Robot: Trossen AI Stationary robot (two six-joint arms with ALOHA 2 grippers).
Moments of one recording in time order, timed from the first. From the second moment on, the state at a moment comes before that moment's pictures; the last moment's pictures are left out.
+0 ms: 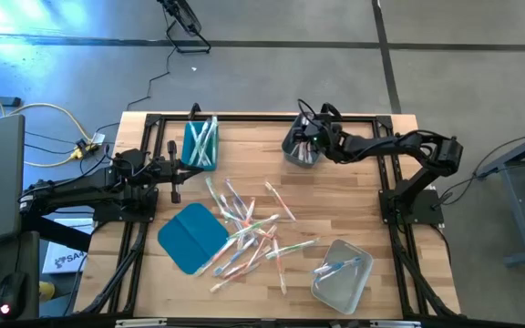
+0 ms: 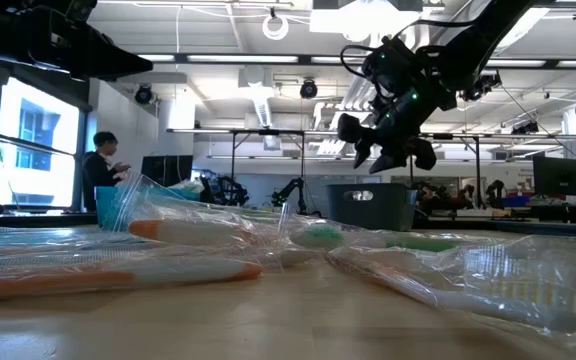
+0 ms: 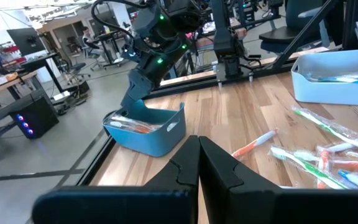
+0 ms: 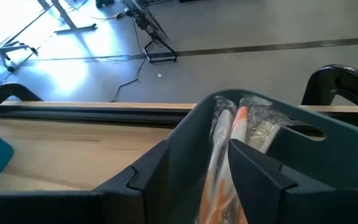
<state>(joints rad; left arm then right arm) 0.24 0.28 0.28 -0.03 0.06 0.28 -0.45 1.60 0.80 0.19 0.60 0.74</state>
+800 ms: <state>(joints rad) 0.24 0.28 0.28 -0.03 0.06 0.28 -0.32 1.58 0.80 0.53 0.46 0.34</state>
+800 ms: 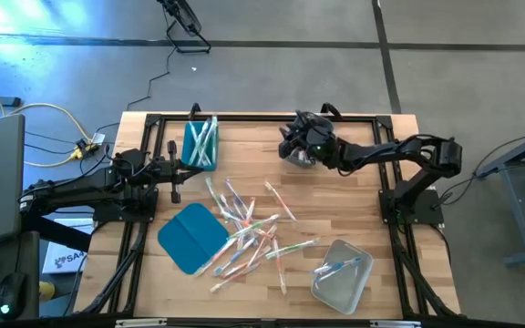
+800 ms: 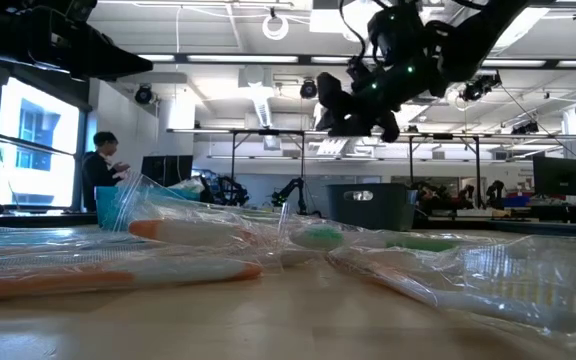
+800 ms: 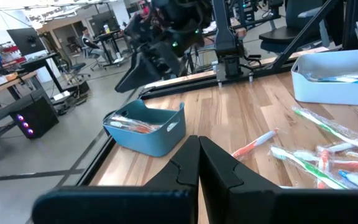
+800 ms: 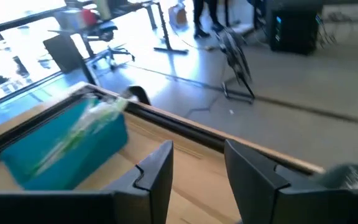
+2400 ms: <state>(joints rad) 0.24 0.28 0.28 -0.03 0.06 0.28 -0.01 1.58 0.80 0.31 0.21 0.31</state>
